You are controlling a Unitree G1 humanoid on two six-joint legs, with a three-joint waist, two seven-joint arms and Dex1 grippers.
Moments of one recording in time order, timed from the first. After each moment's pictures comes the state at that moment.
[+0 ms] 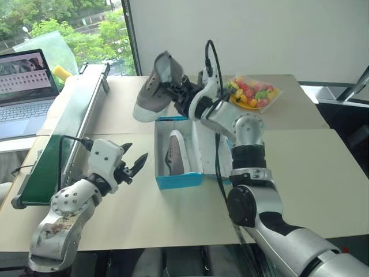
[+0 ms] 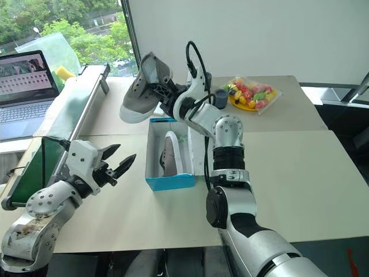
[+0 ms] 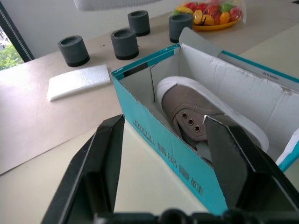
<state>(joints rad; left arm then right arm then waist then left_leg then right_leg) -0.02 0.52 0.17 -0.69 -0.38 0.66 -0.38 -1.13 0.12 -0.41 0.47 1.00 0.90 -0.09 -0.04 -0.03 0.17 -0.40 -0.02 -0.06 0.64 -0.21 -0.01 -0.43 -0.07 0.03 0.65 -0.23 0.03</state>
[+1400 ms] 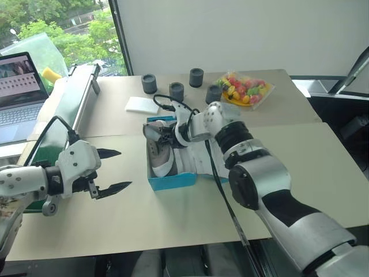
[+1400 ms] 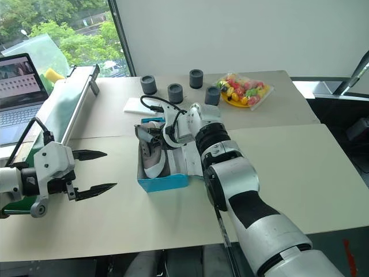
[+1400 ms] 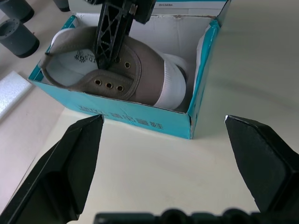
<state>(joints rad) 0.05 1.02 0.37 -0.57 -0.47 0.50 -1.00 -1.40 0.05 -0.07 1.07 0.42 1.07 0.21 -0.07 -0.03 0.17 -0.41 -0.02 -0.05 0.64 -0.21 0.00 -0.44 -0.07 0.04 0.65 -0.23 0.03</state>
